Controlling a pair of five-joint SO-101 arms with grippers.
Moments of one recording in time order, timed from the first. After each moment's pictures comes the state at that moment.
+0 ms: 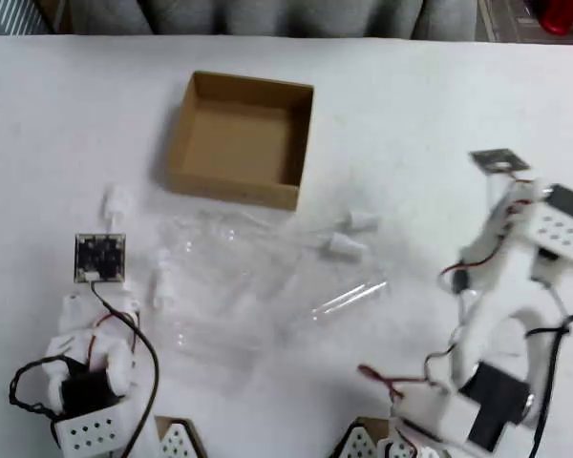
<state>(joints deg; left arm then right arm) -22.5 -103.9 96.9 61.1 -13.7 22.8 -12.1 19.4 87.7 37.2</state>
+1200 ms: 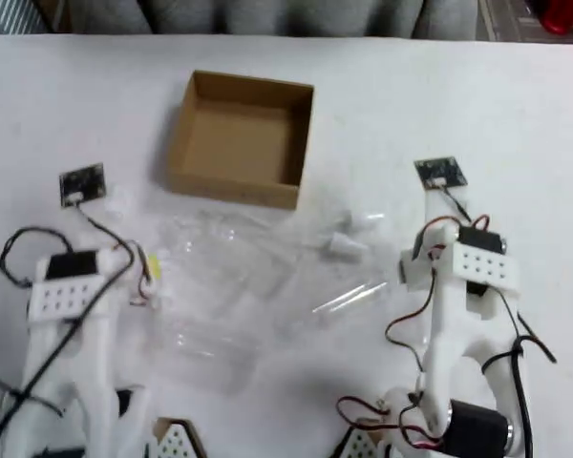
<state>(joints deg) -13.8 -34.2 56.4 62.8 13.7 11.1 -21.3 45.0 60.0 23.5</state>
